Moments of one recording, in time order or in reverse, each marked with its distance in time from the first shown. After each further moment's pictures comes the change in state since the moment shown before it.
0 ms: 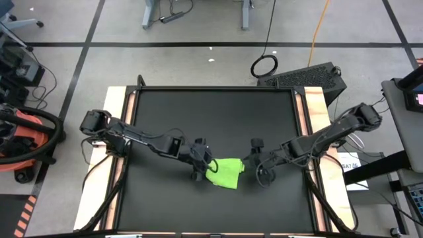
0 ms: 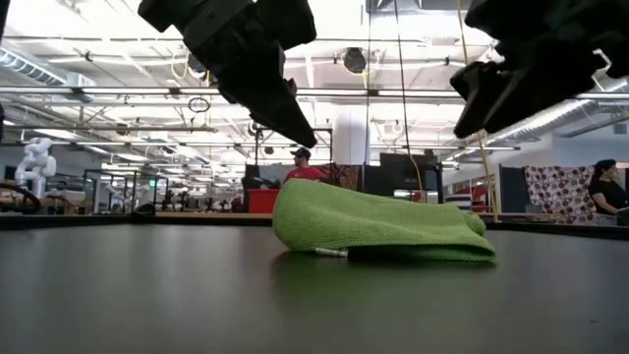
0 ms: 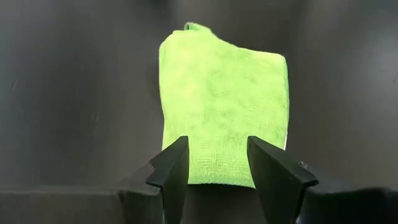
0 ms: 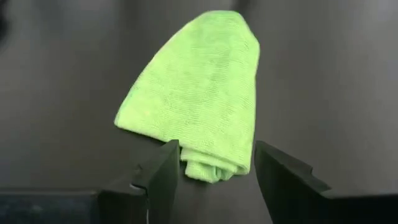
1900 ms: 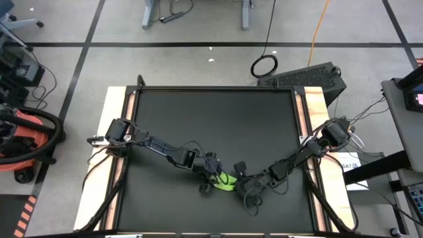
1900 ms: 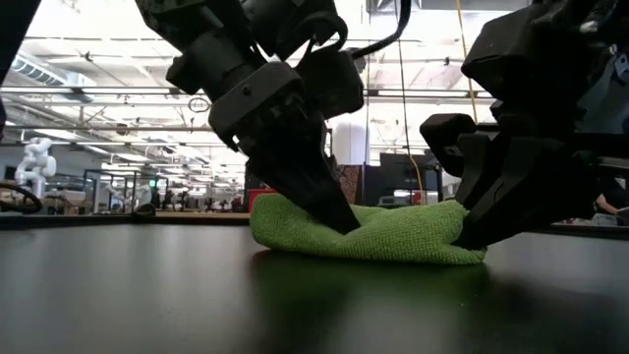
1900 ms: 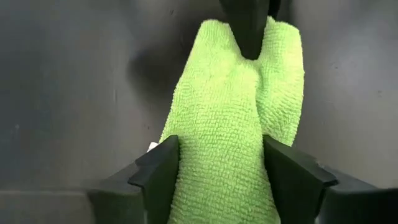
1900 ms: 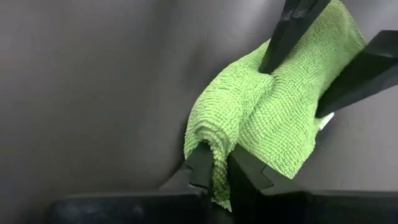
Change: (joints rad) left arm -0.036 0.319 0.078 0.197 0.116 -0.087; right arm 0.159 0.568 0.029 0.485 0.088 -0.131
